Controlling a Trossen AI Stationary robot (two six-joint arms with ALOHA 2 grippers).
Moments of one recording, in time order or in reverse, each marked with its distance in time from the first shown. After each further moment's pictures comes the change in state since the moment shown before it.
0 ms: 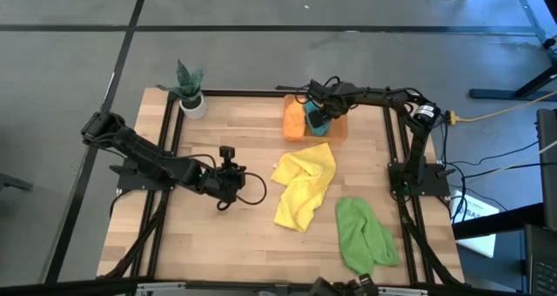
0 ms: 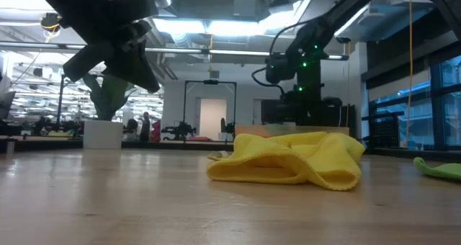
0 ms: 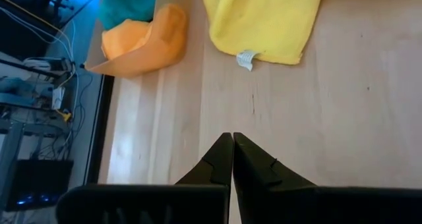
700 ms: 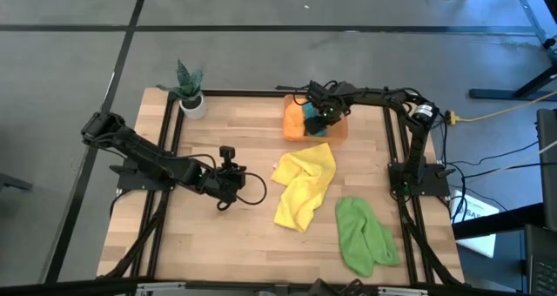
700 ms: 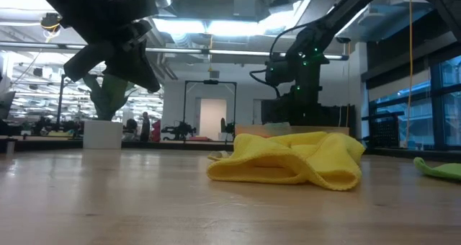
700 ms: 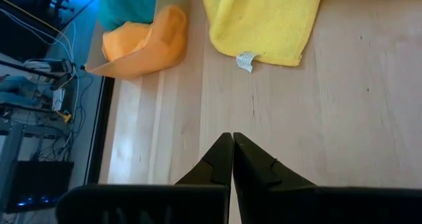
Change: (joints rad) left arm 0.000 0.000 0.000 0.006 0.000 0.007; right arm 0.000 0.014 -0.004 0.019 -0.322 -0.085
